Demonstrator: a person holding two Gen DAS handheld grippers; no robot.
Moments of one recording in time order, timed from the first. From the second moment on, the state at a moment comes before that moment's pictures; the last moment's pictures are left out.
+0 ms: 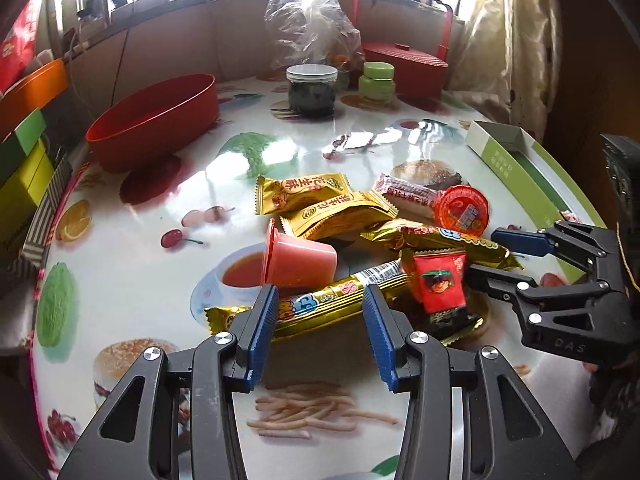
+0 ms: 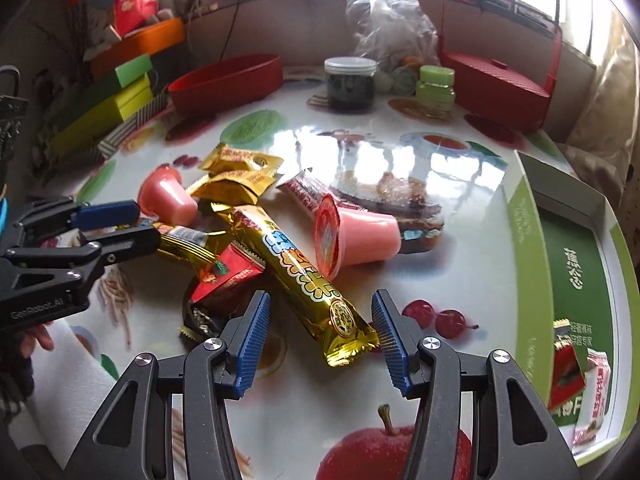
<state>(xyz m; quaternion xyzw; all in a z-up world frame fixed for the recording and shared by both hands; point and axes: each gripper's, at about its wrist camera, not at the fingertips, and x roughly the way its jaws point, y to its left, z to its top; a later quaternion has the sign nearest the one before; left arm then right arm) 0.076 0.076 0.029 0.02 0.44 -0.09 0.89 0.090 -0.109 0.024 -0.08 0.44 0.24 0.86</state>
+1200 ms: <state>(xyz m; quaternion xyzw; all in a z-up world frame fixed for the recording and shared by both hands) 0.079 0.039 0.012 0.10 0.46 -0.15 0.87 0.083 -0.111 0.021 -0.12 0.45 0.22 0.86</state>
